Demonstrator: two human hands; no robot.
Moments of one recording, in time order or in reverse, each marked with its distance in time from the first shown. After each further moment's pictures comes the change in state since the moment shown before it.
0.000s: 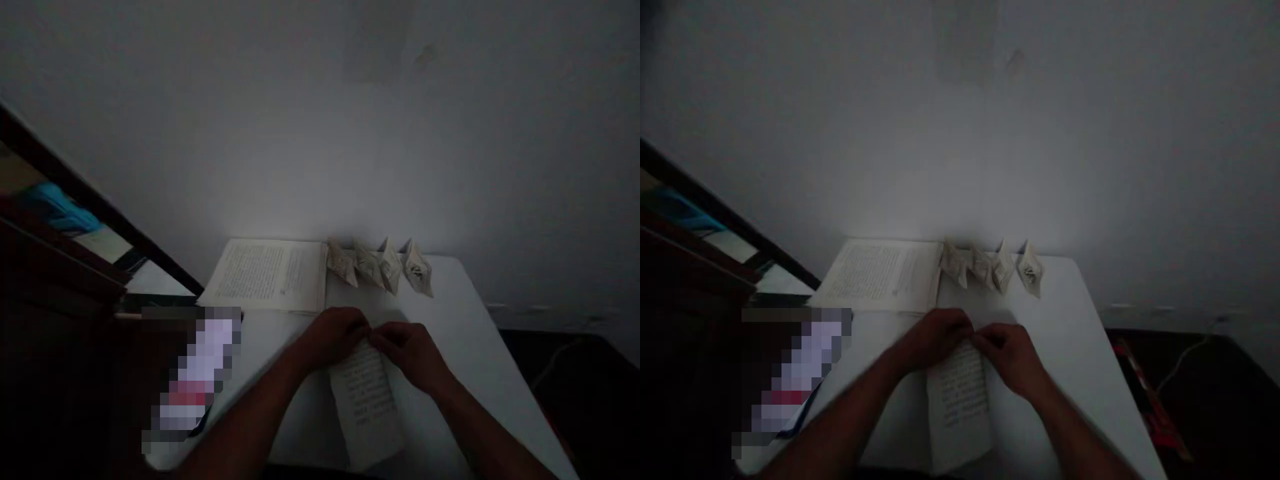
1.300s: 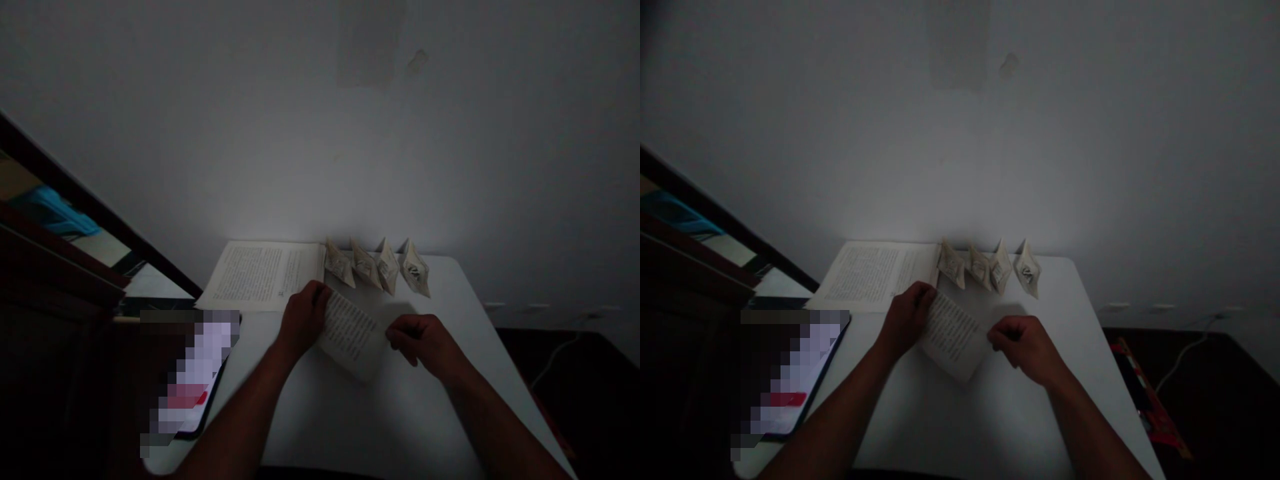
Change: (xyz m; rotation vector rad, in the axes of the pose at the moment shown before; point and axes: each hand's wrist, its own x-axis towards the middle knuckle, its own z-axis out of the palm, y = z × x) left_hand -0.006 -0.021 -0.022 -0.010 0.515 -0.309; right_hand 0.004 0.010 -0.026 0.035 -0.032 0.057
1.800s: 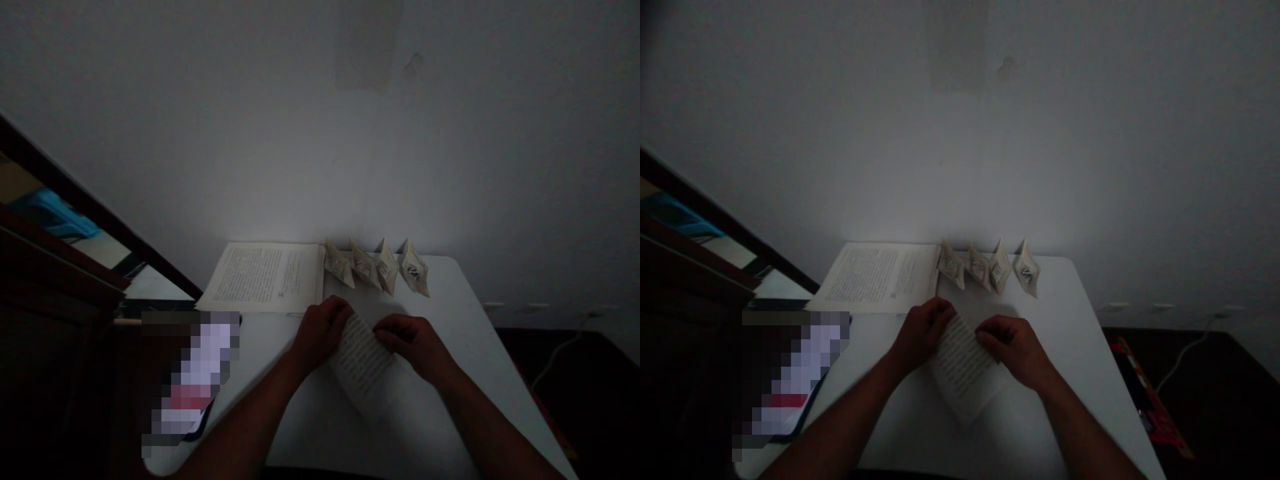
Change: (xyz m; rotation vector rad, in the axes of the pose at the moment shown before) left_hand -0.016 0.014 0.015 -0.132 -0.175 0.086; right_hand 0.002 -0.004 0.012 0.051 -0.032 -0.089
